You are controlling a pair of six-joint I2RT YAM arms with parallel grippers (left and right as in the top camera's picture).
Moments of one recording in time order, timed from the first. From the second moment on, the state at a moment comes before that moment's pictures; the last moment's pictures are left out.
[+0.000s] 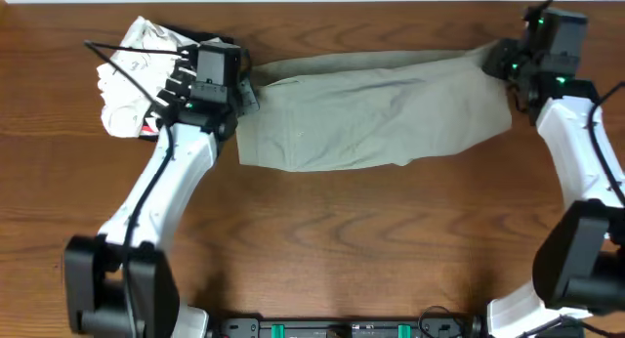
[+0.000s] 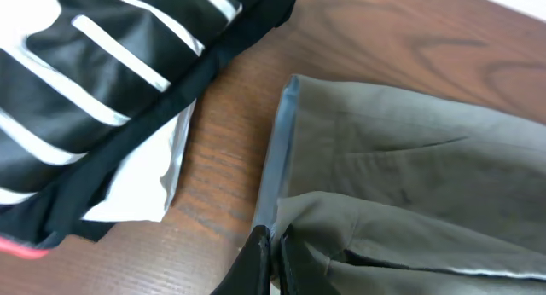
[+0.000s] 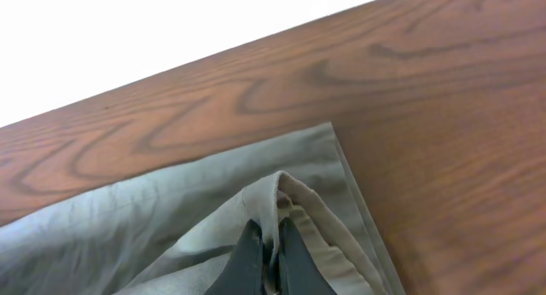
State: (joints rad) left arm -0.20 1.64 1.22 -0.46 -0.17 -0.49; right arm -0.11 1.77 1.37 -0.29 -0.09 0.27
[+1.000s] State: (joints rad) left arm -0.20 1.85 1.22 -0.22 -0.26 -0.44; right arm -0.07 2.12 1.37 0.03 -0.05 0.23
